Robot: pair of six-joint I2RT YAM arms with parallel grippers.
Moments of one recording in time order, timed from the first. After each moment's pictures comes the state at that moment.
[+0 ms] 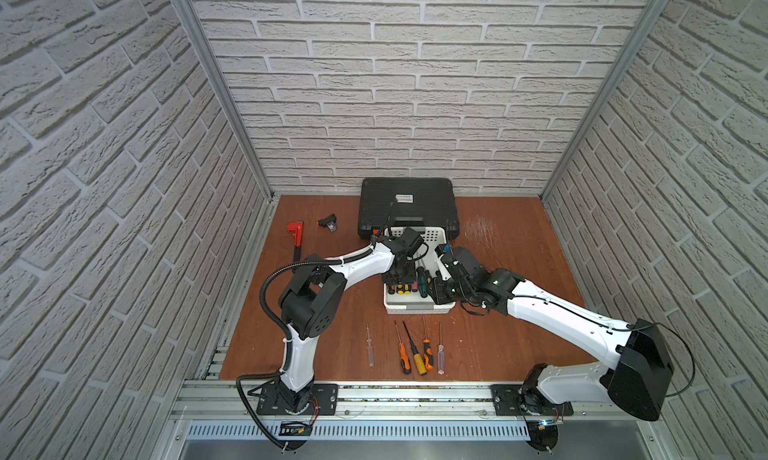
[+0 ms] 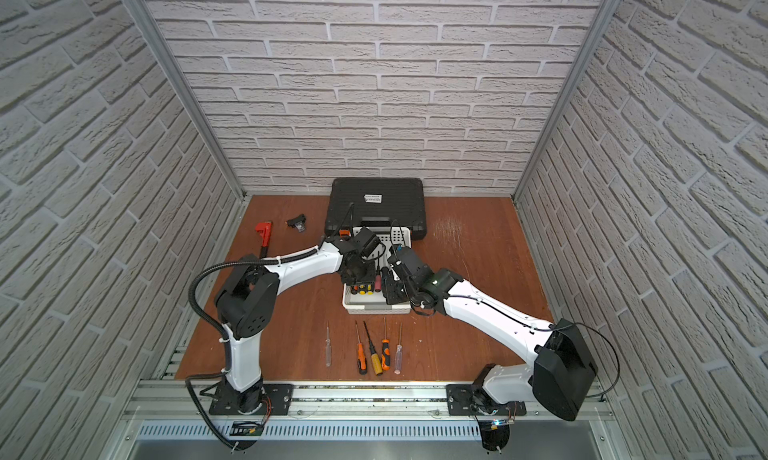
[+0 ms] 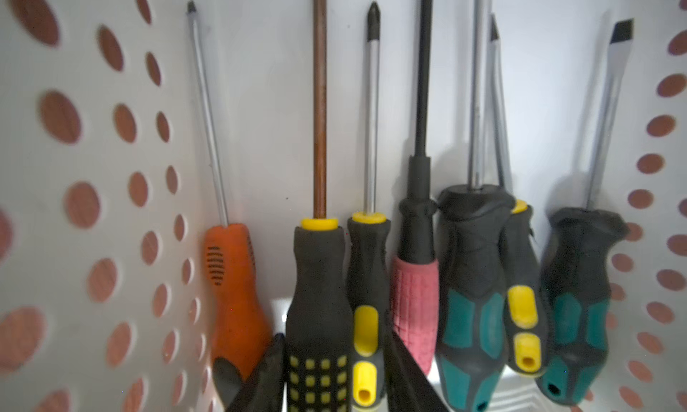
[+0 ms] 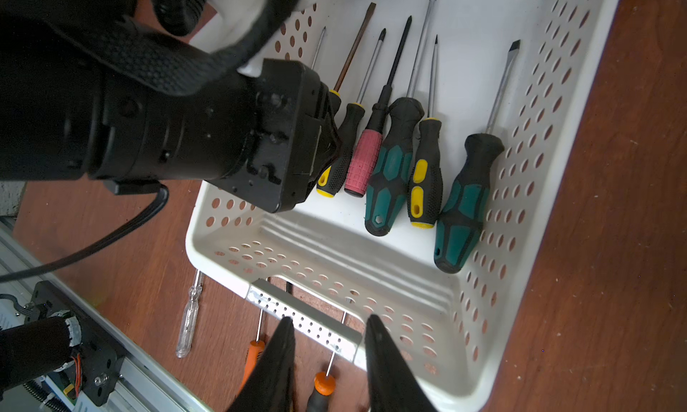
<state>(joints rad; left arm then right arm) -0.74 1.95 1.43 -0.74 -0.02 -0.71 0.71 1.33 0.99 -0.61 0.00 0.54</state>
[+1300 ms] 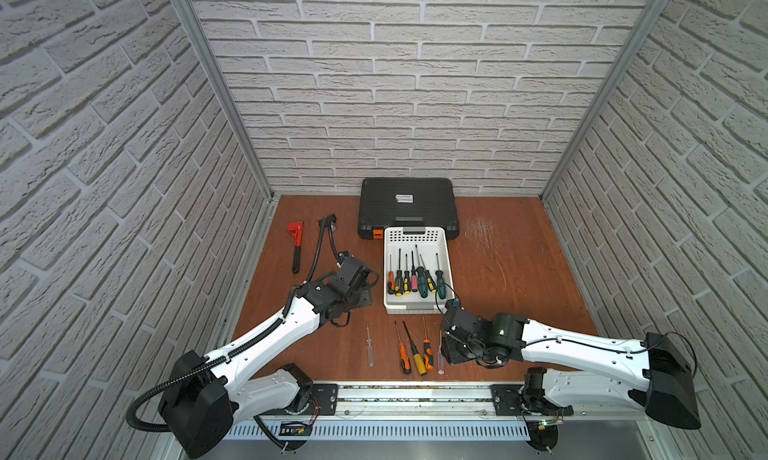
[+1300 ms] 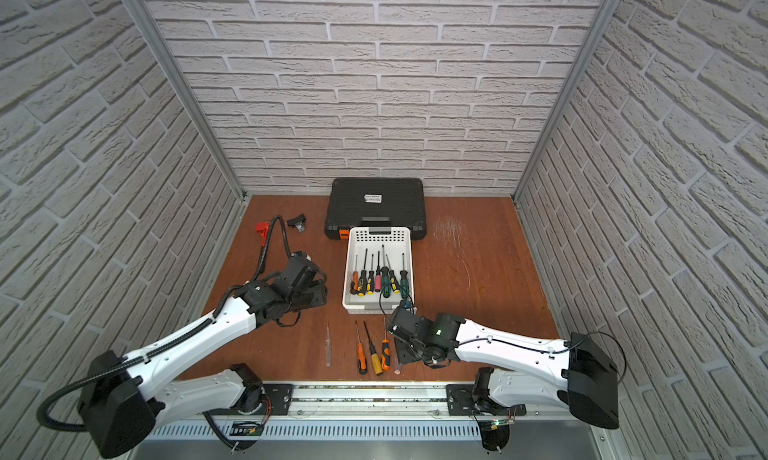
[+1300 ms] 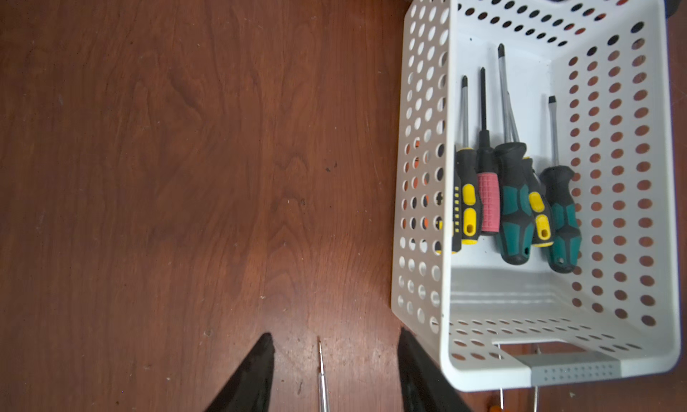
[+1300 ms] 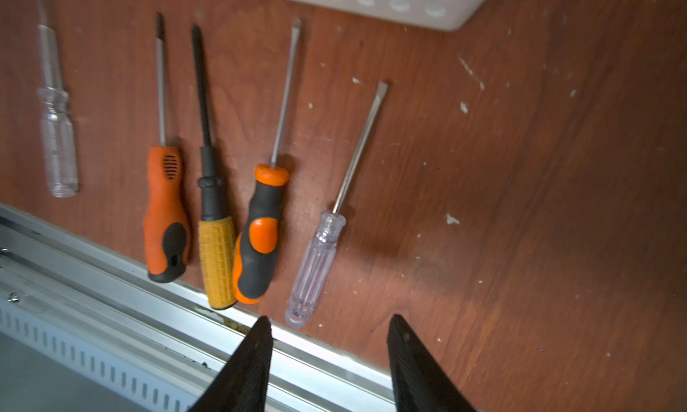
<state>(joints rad) -0.67 1.13 0.79 -0.66 -0.19 -0.75 1.06 1.16 0.68 -0.80 0.07 0.95</state>
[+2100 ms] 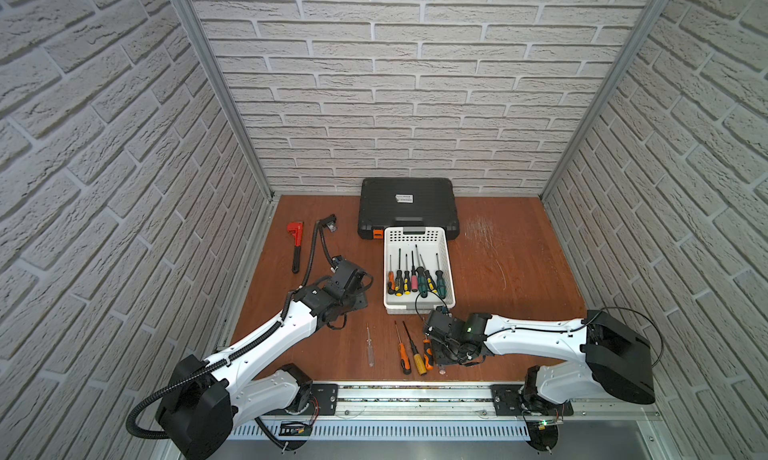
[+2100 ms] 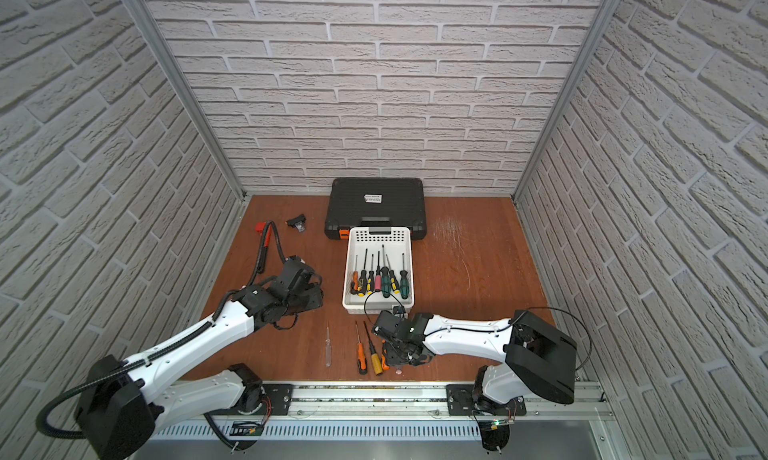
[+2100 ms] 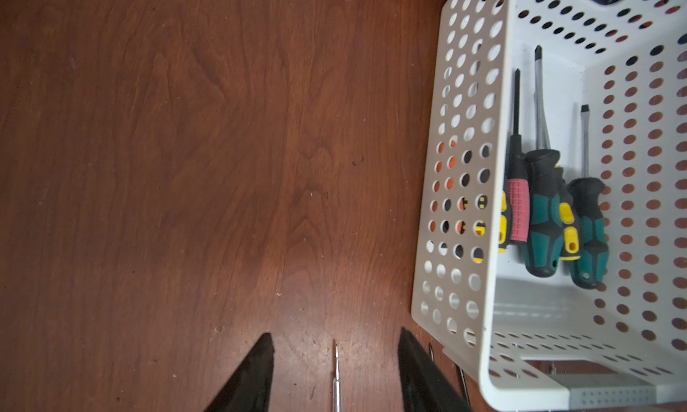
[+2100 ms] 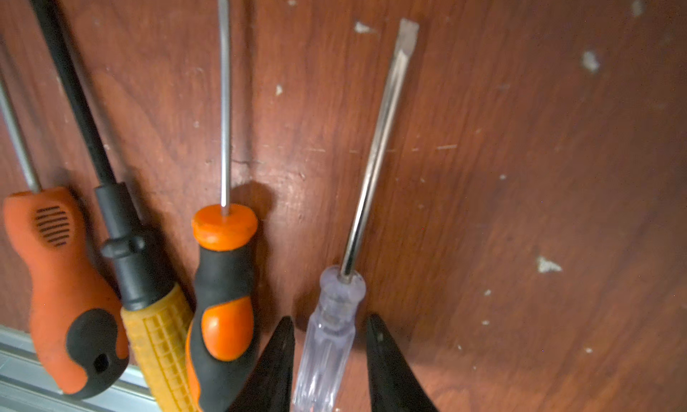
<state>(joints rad) -0.63 1.10 0.73 -0.63 -0.18 -0.78 1.06 1.43 0.70 -0.67 0.03 1.01</state>
